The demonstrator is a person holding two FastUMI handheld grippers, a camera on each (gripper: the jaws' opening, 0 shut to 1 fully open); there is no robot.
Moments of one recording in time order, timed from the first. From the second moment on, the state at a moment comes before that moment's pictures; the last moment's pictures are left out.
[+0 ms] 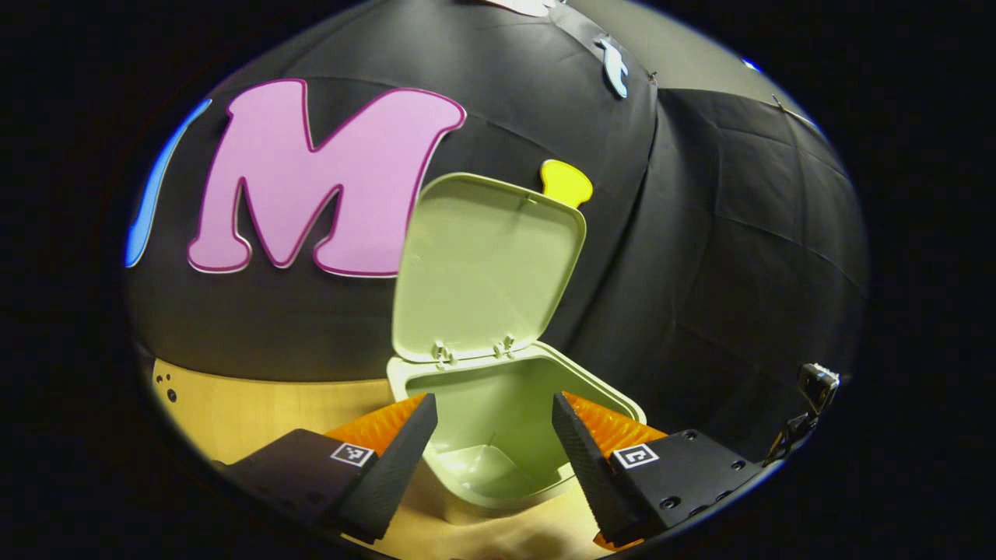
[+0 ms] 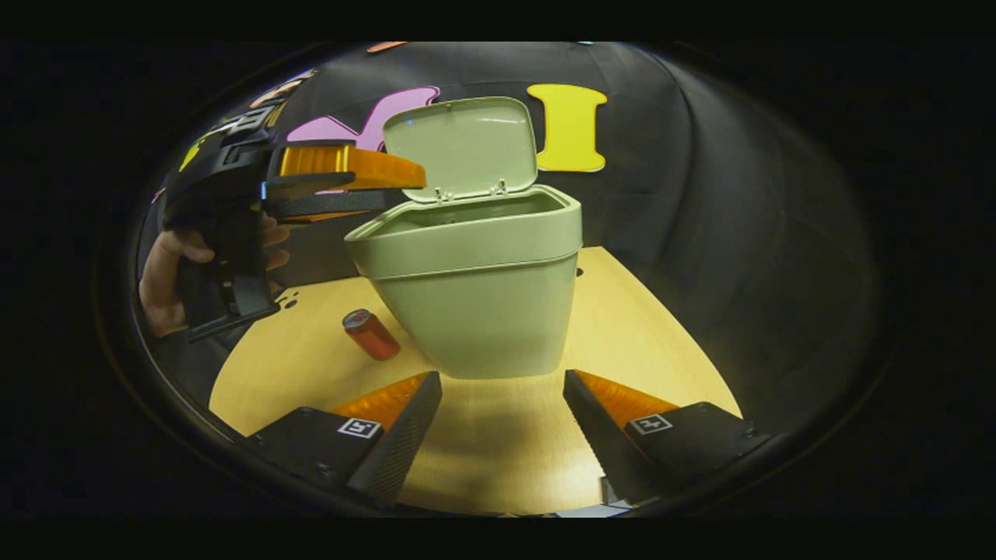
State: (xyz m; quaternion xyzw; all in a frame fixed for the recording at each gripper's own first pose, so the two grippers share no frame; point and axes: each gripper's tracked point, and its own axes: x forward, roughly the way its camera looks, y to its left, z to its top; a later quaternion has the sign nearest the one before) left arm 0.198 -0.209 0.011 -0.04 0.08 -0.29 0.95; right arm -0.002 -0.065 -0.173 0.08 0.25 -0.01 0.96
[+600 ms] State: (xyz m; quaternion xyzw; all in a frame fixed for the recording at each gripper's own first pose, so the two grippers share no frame) left arm 0.138 -0.025 -0.012 -0.02 0.04 -0.10 0.99; right arm 0.008 -0.007 -0.175 0.04 0.24 0.08 0.97
